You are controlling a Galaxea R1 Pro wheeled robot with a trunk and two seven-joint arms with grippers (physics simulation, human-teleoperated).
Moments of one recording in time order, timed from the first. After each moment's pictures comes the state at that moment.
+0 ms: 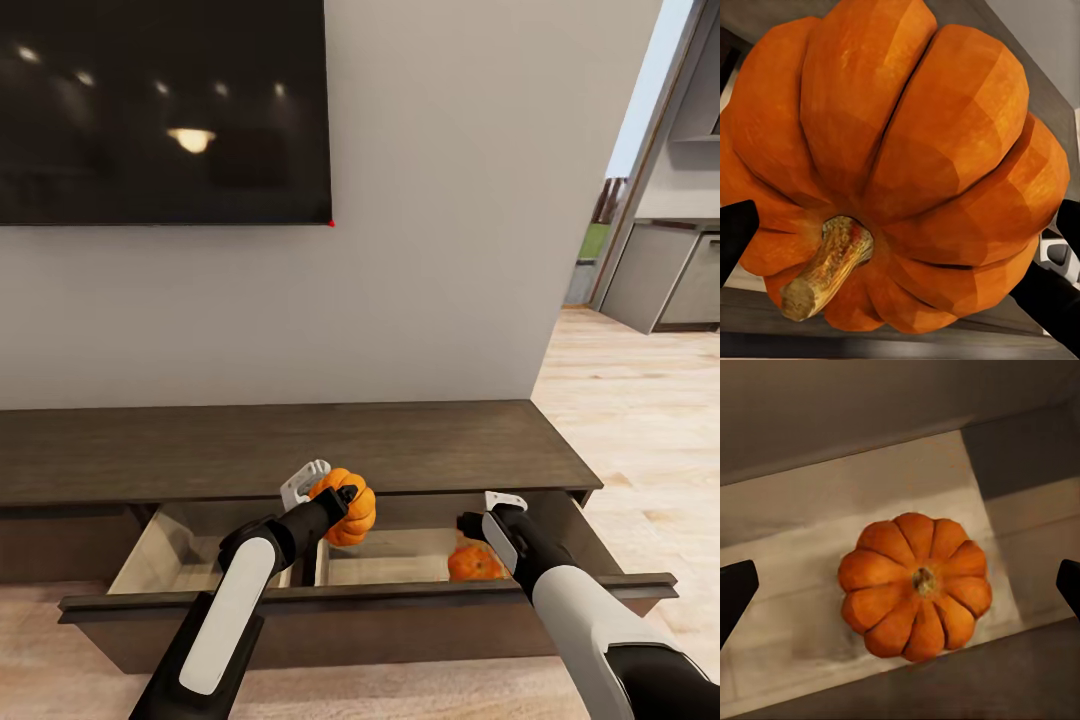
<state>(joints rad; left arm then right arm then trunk) -0.37 -0.16 -0.32 -1.61 1.06 0.59 0.75 -0.83 -0.02 0.02 -0.43 -0.22 0.50 -0.23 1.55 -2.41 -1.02</state>
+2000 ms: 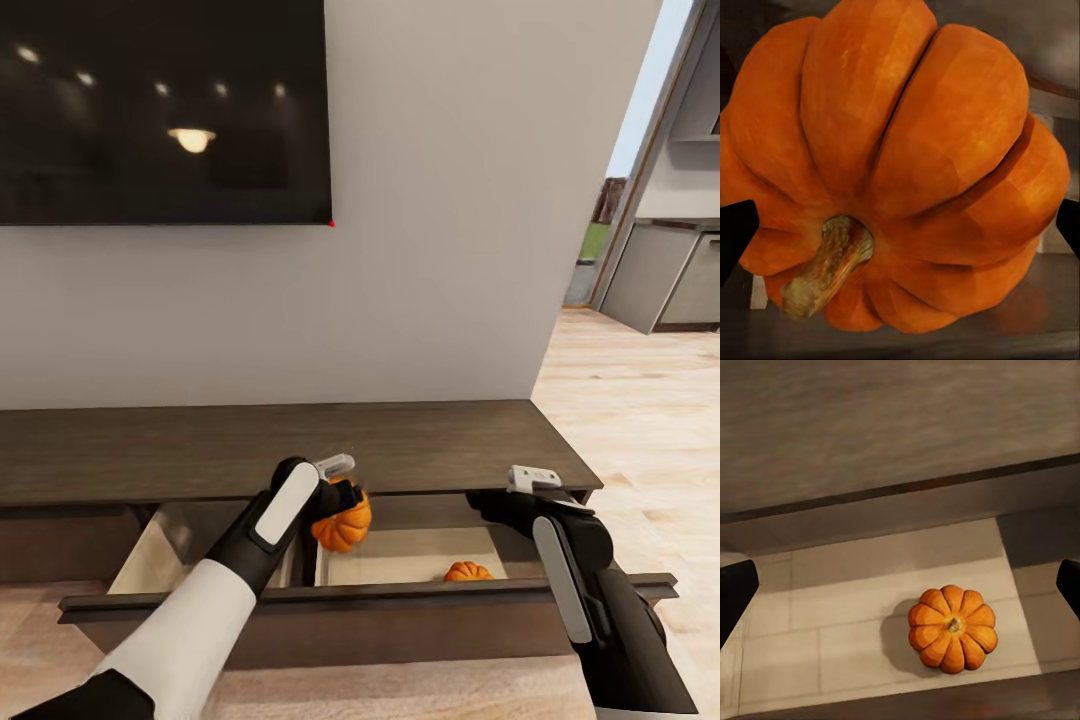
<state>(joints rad) -0.80 -0.17 -0.36 -0.91 1.05 0.79 0.75 -0.43 -0.03 -0.04 -1.57 -0.23 0.99 -0.14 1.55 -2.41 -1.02</state>
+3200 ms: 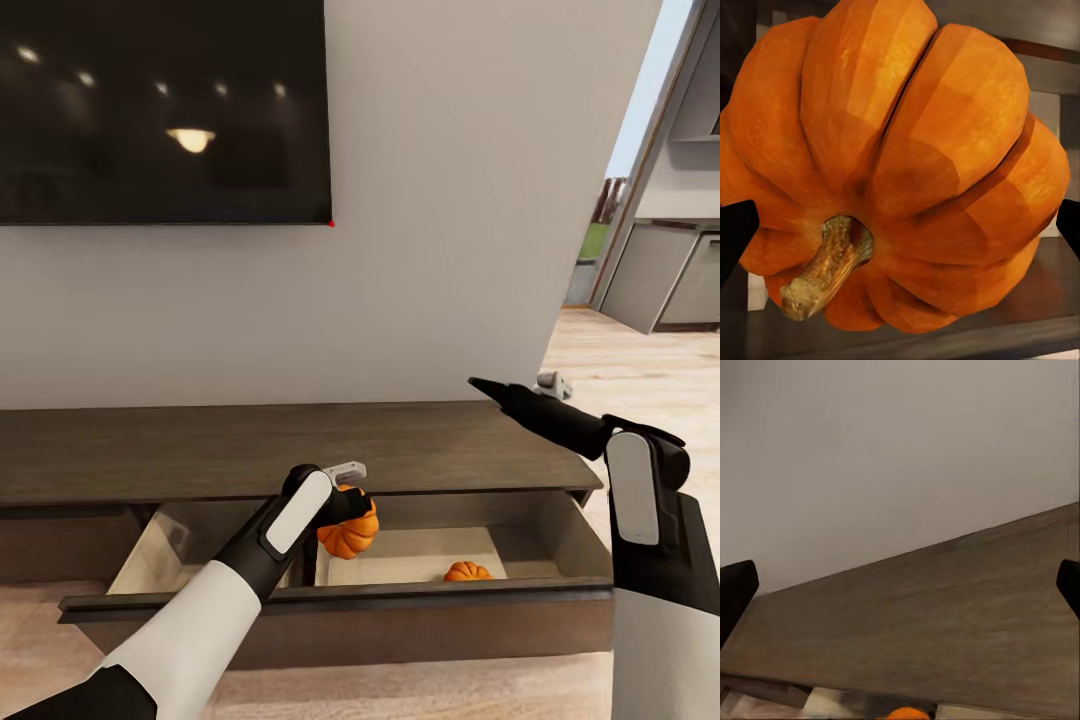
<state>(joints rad) -0.80 -0.17 -0.46 -0.88 1.04 0.78 0.72 -0.69 -0.08 -0.28 -1.57 -0.61 1.04 0.30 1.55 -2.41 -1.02</state>
